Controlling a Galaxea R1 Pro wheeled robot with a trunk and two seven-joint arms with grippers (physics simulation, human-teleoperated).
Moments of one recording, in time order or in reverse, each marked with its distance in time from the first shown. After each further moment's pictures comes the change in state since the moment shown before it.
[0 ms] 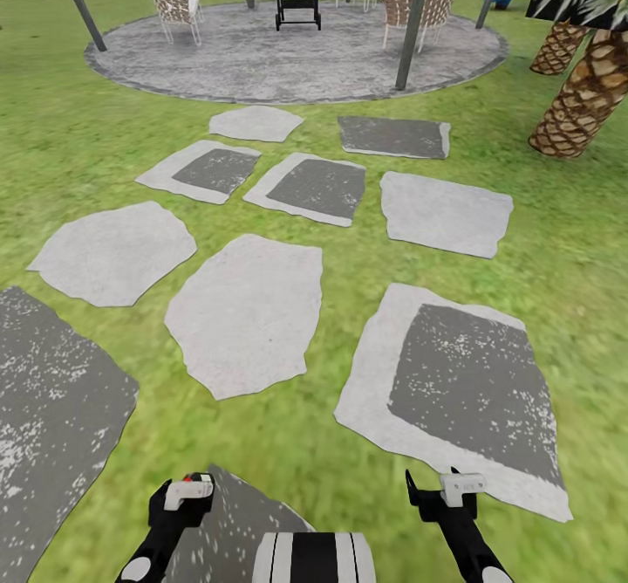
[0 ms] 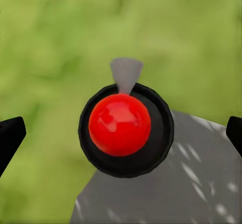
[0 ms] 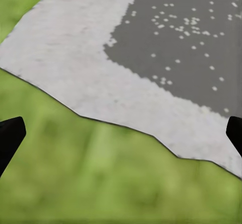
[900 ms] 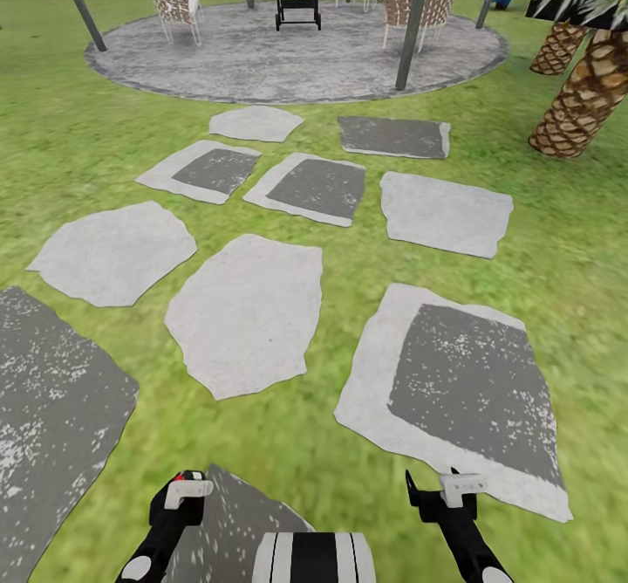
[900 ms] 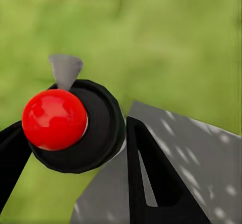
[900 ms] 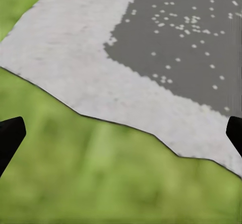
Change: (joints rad) left arm 0.000 -0.001 0.001 -0.005 0.002 -0.001 -0.002; right arm 0.000 0.000 0.000 0.003 0.000 0.000 0.000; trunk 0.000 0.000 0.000
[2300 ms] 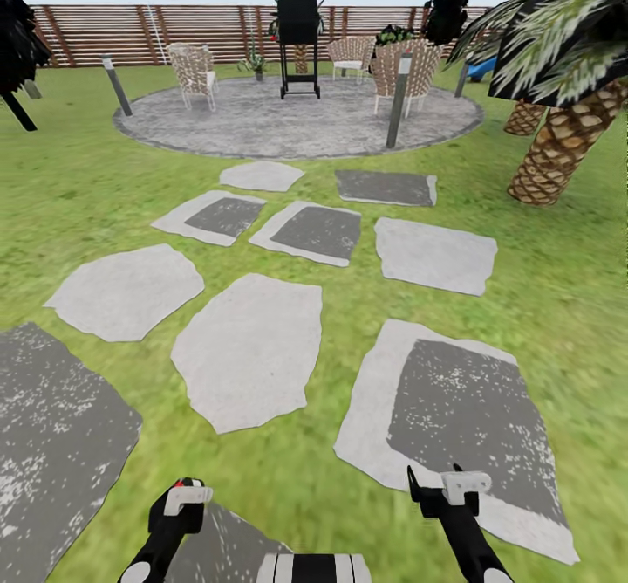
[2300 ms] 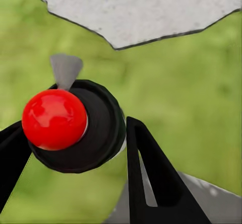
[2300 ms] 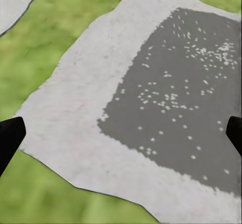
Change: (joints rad) left arm 0.007 -0.001 0.001 0.013 -0.002 0.019 -0.002; right arm 0.002 -0.001 -0.002 -0.004 0.003 -0.048 -0.015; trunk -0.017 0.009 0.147
